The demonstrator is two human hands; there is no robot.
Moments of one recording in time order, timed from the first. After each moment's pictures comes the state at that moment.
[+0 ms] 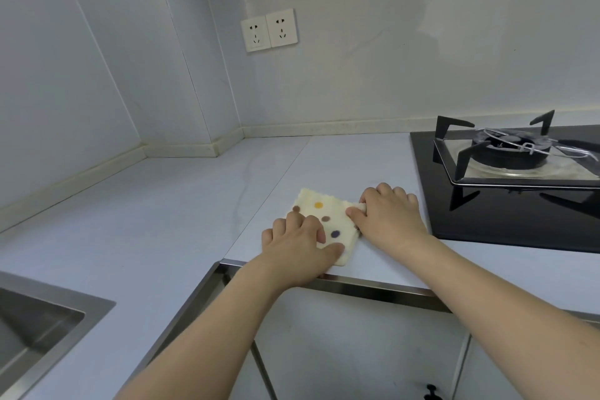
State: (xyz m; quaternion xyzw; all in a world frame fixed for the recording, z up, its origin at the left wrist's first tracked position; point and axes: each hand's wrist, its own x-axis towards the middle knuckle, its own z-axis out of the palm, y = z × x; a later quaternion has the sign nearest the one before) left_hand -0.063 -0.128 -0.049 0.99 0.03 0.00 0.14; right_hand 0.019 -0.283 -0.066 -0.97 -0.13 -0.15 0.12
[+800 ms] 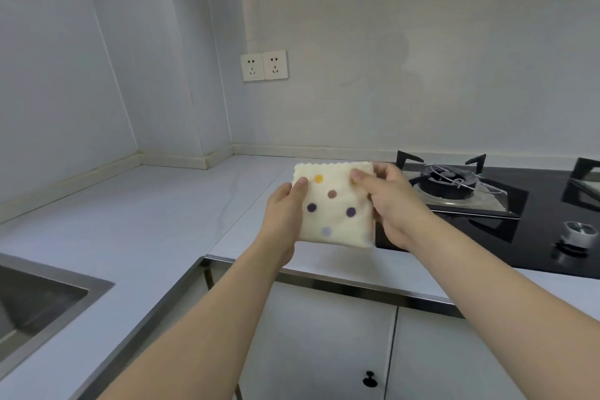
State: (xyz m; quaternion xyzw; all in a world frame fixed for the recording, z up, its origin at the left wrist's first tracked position) left_hand -0.093 -0.188 0.017 0.68 0.09 0.14 0.71; right_hand -0.057 -0.342 0.036 -0.65 -0.08 0.00 0.75
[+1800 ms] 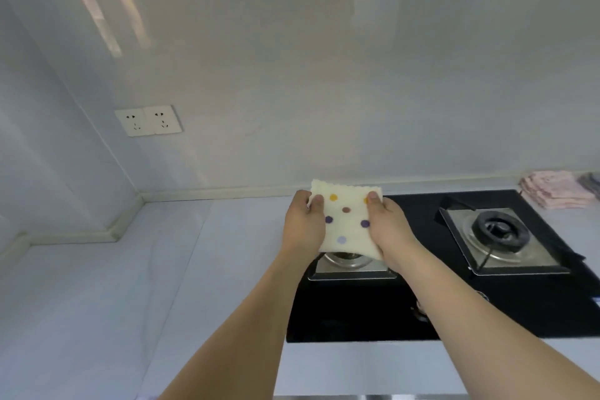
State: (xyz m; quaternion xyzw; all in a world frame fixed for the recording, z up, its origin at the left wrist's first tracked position) left_hand 0.063 -0.377 0.242 0.81 0.08 0.01 0.59; right_hand 0.057 -0.514 0.233 -0.72 0.22 -0.01 0.66
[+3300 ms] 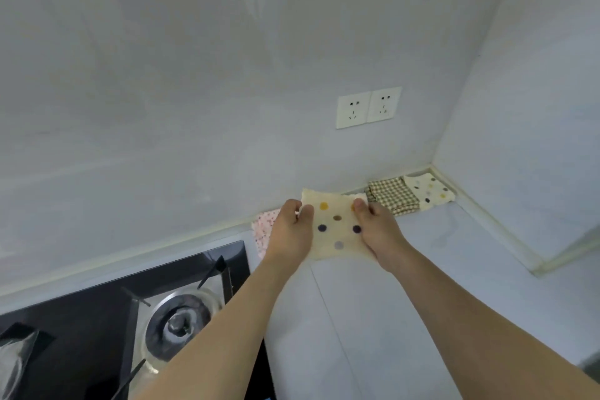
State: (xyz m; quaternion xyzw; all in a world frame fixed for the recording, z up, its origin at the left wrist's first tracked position) left_hand 0.161 -1.147 0.213 0.82 -0.06 -0.13 0.56; right_hand 0.111 -1.294 0.210 -0.73 0.31 -0.08 0.60
